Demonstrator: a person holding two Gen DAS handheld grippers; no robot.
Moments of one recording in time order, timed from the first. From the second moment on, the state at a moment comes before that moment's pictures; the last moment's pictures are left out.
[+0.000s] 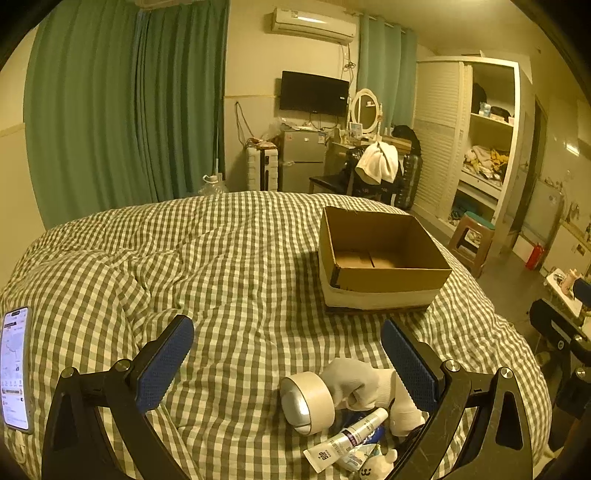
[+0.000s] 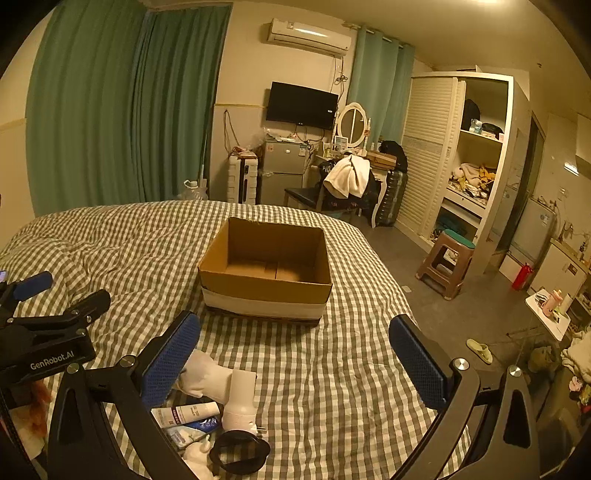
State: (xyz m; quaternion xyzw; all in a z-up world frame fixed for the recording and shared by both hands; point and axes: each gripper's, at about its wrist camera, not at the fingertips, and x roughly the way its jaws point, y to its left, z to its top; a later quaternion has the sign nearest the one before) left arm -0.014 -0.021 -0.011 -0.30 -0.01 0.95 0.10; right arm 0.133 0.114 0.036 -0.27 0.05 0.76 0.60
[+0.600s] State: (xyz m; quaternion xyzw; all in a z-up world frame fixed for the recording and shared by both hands) left arm -0.043 -0.006 -0.089 -0.40 0.07 0.91 0.12; right arm 0.117 0.169 -0.044 -0.35 0.13 0.74 0.56
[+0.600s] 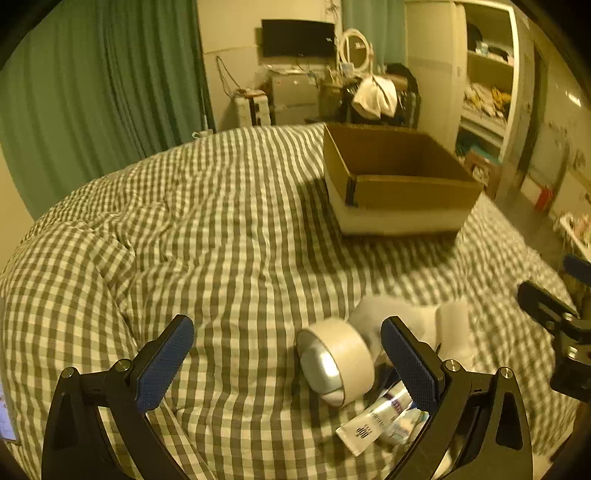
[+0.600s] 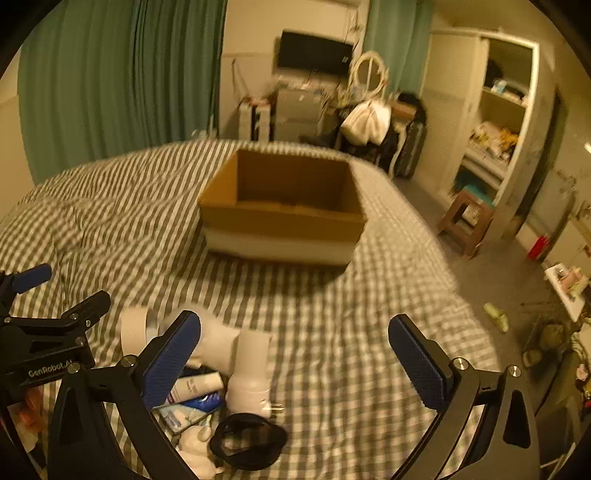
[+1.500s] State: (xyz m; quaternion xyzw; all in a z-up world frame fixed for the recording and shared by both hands) left arm -0.058 0.015 -0.177 -0.45 0.09 0.84 0.29; right arm 0.110 0.204 -0.157 -0.45 0.26 0.70 0.48
